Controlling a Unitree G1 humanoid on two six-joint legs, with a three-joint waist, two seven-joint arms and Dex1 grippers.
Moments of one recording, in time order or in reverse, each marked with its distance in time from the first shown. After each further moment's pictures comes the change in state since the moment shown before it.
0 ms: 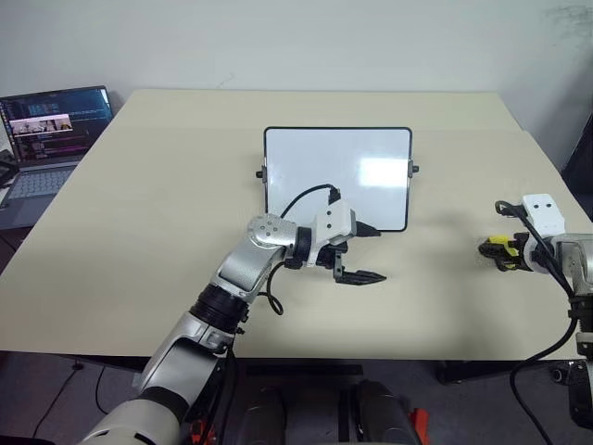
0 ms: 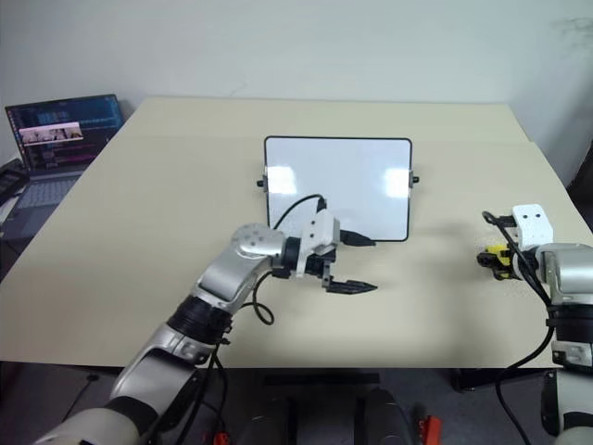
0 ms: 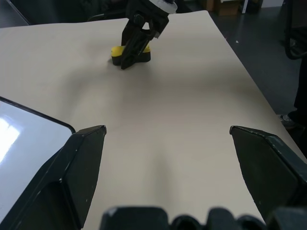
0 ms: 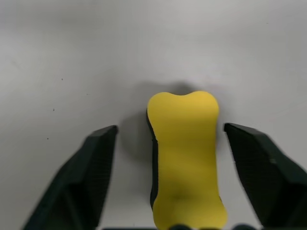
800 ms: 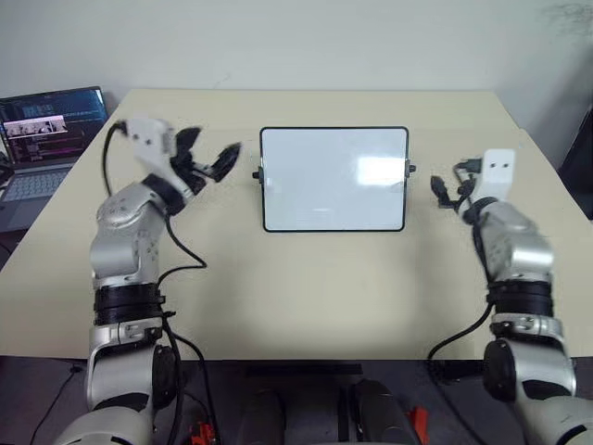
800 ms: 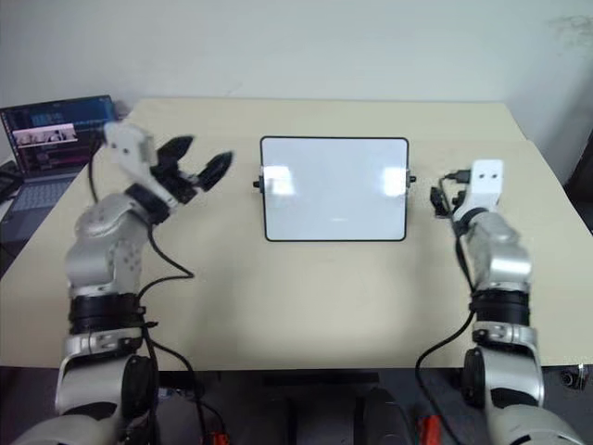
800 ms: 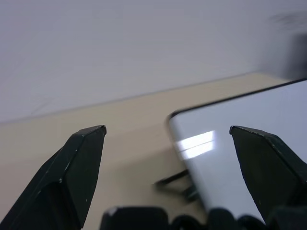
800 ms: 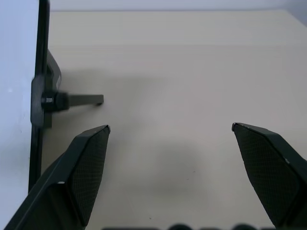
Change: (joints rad) left arm 0.131 0.194 0.664 0.128 -0.095 -0.019 0.570; right arm -0.101 0.432 -0.078 0.202 -0.013 -0.848 -0.383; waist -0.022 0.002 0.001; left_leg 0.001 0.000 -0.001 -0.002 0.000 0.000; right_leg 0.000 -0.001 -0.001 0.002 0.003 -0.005
